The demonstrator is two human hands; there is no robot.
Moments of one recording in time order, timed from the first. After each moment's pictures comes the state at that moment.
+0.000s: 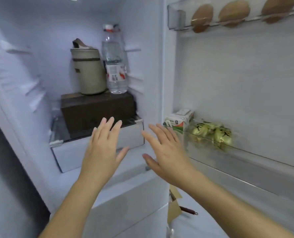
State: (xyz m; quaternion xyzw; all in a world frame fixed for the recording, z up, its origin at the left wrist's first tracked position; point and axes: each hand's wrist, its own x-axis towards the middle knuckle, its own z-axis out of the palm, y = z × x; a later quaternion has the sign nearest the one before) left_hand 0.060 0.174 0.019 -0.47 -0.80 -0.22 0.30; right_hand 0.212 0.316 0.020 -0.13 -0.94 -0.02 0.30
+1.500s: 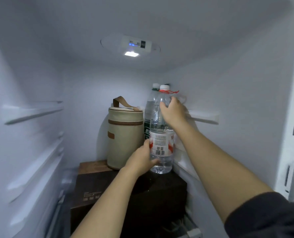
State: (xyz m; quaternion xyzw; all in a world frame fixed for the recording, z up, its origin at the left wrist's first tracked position) left_hand -0.286 0.378 0.133 -0.46 -0.80 -0.39 0.05; right_hand -0.211 0.475 0.270 -0.22 -0.83 0.24 0.44
